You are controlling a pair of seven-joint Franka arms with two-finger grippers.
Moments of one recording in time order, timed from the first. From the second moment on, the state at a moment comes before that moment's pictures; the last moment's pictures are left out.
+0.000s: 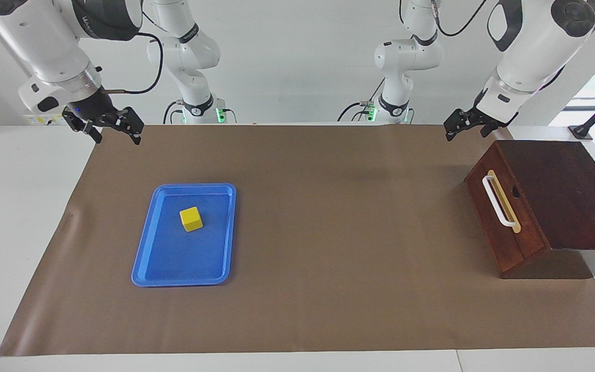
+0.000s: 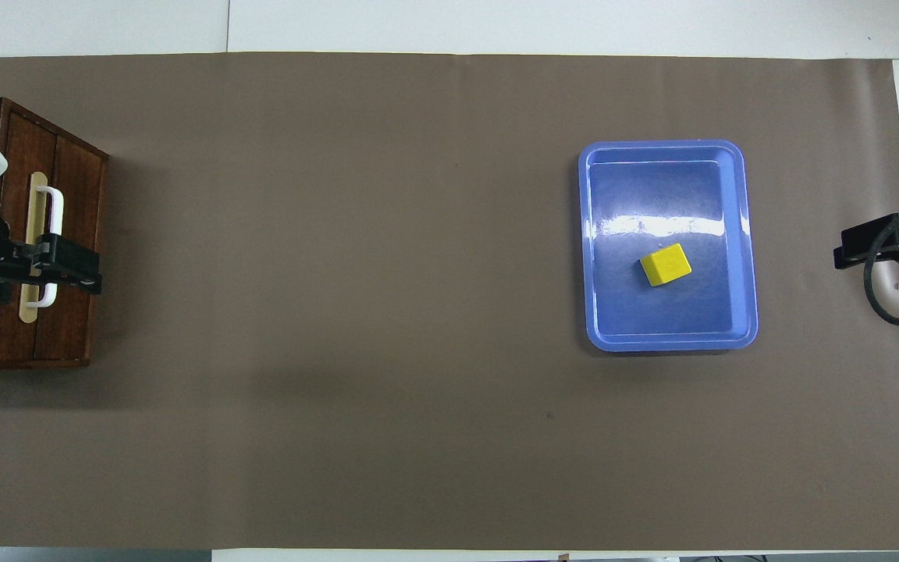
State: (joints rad) left arm 0.00 -0.03 -0.09 -1.64 0.00 1.45 -0.12; right arm 0.00 -0.03 -0.07 -1.65 0.00 1.53 0.01
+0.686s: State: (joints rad) left arm 0.00 -0.03 -0.09 -1.64 0.00 1.45 -0.12; right arm -0.01 -0.03 -0.08 -1.65 0.00 1.53 0.03
